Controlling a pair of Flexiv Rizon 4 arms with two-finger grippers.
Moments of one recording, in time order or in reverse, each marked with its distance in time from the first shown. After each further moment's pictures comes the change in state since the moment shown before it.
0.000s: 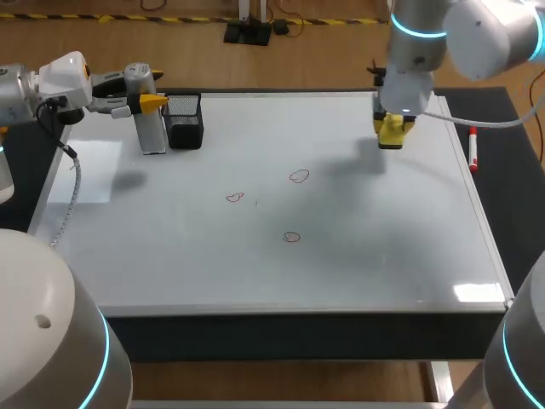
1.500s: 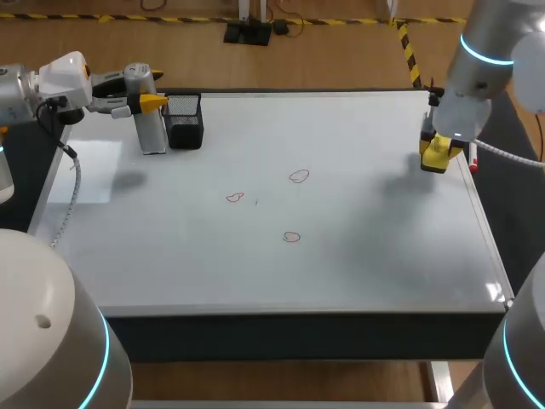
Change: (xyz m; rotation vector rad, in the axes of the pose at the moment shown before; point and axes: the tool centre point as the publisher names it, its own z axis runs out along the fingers) left arm 0.000 0.000 0.000 0.000 0.000 0.000; right arm 0.084 0.040 0.013 -0.019 -0.065 0.131
